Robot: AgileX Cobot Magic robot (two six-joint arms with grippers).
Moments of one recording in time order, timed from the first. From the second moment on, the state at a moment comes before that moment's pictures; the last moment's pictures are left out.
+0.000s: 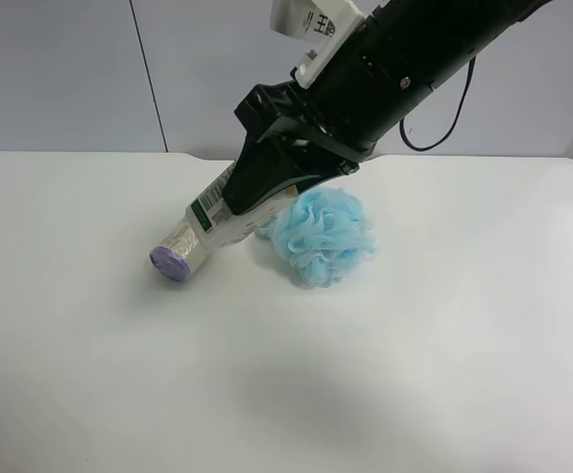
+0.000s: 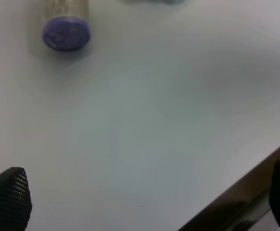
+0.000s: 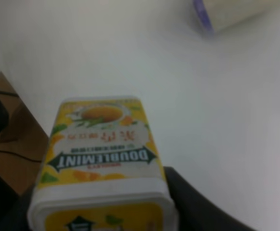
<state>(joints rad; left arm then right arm) -0.22 0.23 -0.51 -0.39 1.08 0.45 0.62 1.55 -1.27 0.67 1.01 -0.46</state>
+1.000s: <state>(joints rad) -0.57 0.77 -0.58 -0.28 0.65 0.57 0.66 1.58 -1.27 0.85 0.96 -0.44</state>
